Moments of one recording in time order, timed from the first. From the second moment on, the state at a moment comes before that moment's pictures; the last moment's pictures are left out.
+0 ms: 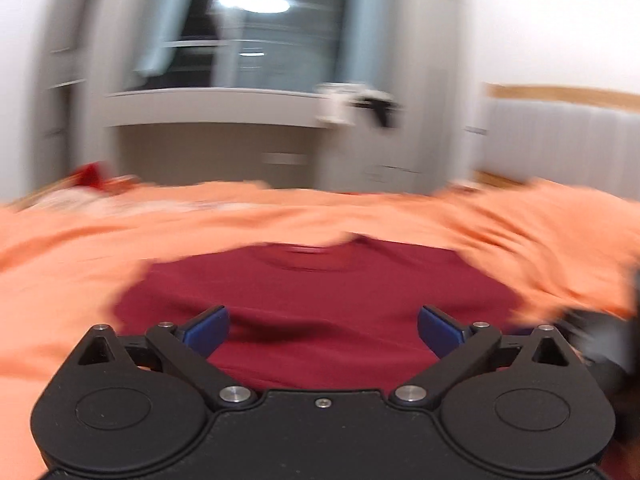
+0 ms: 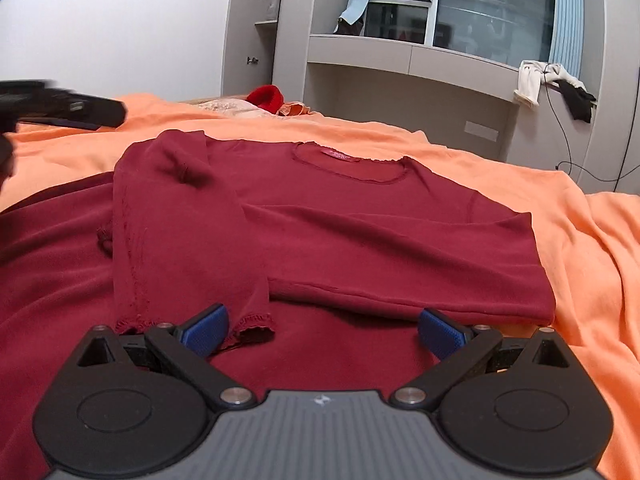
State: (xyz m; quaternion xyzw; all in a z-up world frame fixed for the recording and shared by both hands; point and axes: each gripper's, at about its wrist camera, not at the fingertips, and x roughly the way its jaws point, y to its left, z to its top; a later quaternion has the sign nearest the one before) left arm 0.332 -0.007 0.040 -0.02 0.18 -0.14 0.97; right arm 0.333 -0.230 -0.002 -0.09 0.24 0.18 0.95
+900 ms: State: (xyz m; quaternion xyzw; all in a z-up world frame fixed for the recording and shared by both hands) left arm 0.444 0.163 -0.031 -0.42 0.21 -0.04 0.88; right arm 0.556 -0.081 0.086 0.02 0.30 0.31 0.90
